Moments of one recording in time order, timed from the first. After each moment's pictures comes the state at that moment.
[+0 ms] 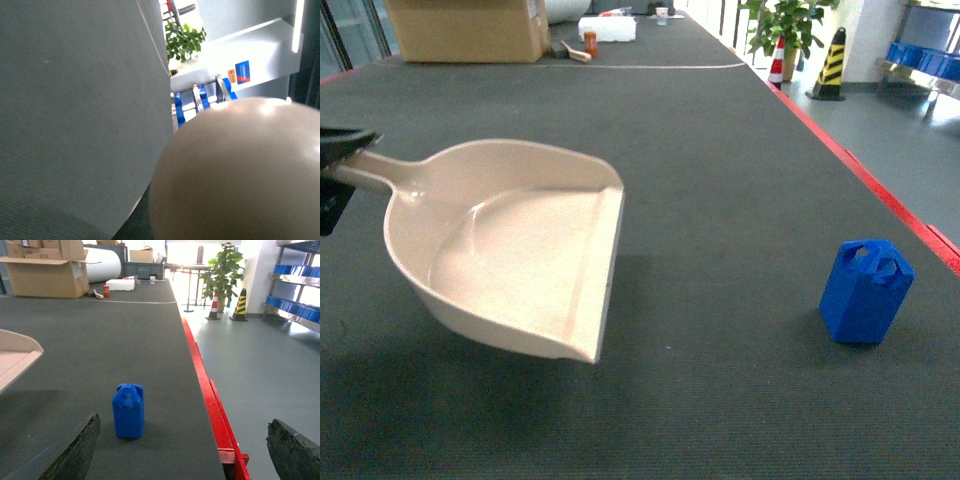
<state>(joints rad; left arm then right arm) 0.13 1.95 0.70 1.28 0.36 -1.21 0.00 0.00 0.01 0.00 0.00 -0.01</state>
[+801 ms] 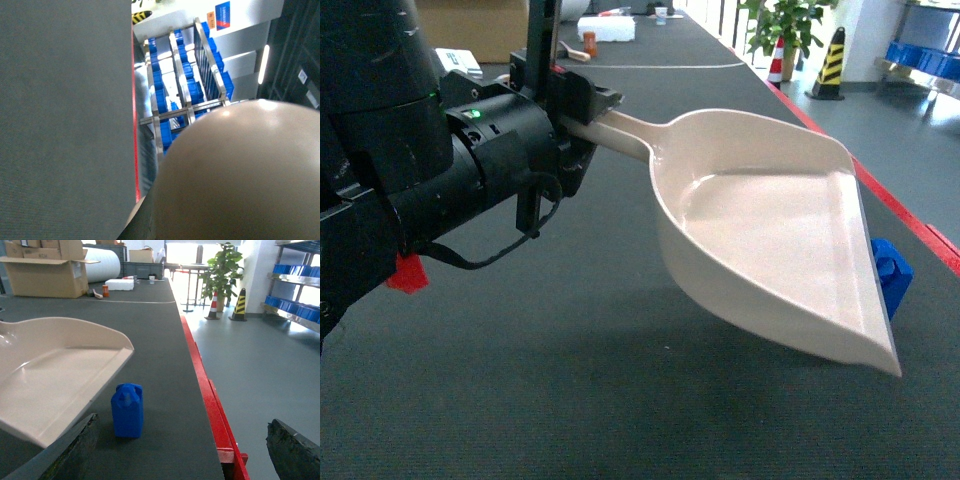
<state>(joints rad) -0.34 1.97 0.88 1.14 0.13 -1.28 0.00 0.00 0.01 0.00 0.00 -0.01</state>
